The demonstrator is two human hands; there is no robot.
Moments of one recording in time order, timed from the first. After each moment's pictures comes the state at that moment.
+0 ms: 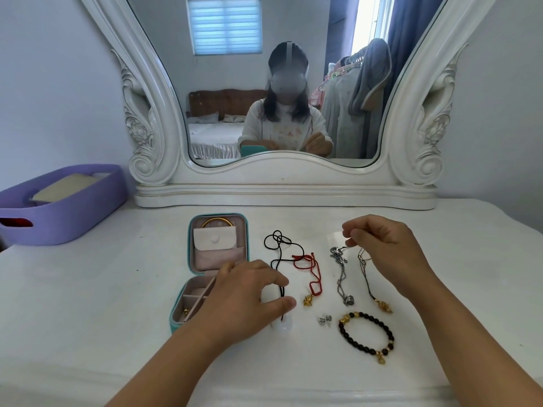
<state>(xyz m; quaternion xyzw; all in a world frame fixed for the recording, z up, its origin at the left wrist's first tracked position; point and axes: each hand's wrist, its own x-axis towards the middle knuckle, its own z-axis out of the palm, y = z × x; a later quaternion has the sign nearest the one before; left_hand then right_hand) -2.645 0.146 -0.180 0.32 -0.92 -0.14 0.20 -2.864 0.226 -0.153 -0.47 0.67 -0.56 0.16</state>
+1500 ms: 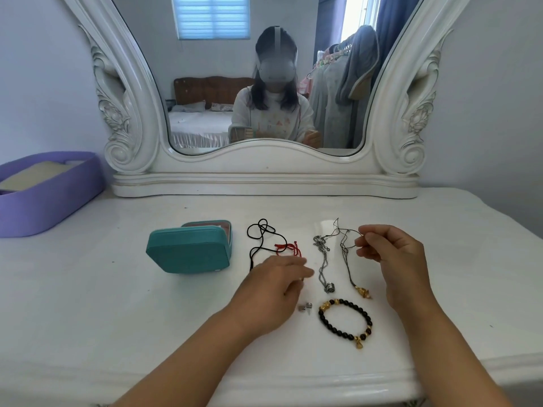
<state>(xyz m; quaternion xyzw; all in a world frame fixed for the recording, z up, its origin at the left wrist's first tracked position) -2.699 0.157 -0.208 0.23 -0.92 -0.20 0.24 -2.875 0.248 -0.185 -0.29 0.61 -0.71 0.18</state>
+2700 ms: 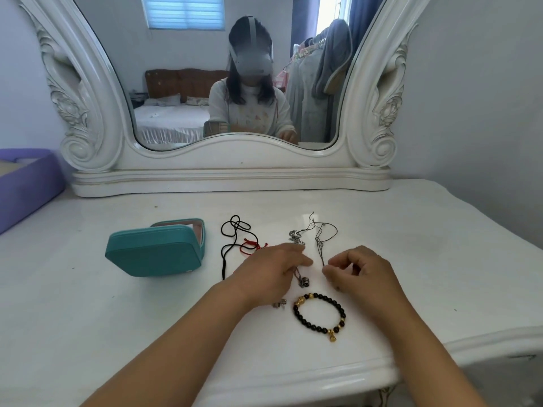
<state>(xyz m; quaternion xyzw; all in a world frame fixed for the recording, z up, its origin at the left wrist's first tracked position) -2.745 0.143 -0.200 0.18 -0.96 -0.19 0.11 -2.872 0.275 -0.203 -0.39 0.78 -0.47 0.13</state>
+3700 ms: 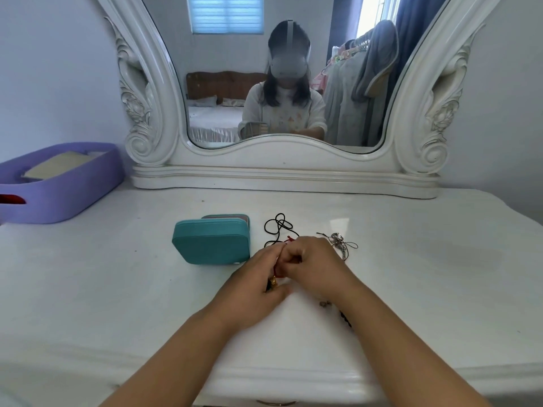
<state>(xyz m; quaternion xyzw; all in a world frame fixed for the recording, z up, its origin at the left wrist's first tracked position) -2.659 0.130 -0.219 0.26 -0.88 -0.32 0.23 -2.792 0.182 -0.190 -0.59 0.71 -0.33 0.19</state>
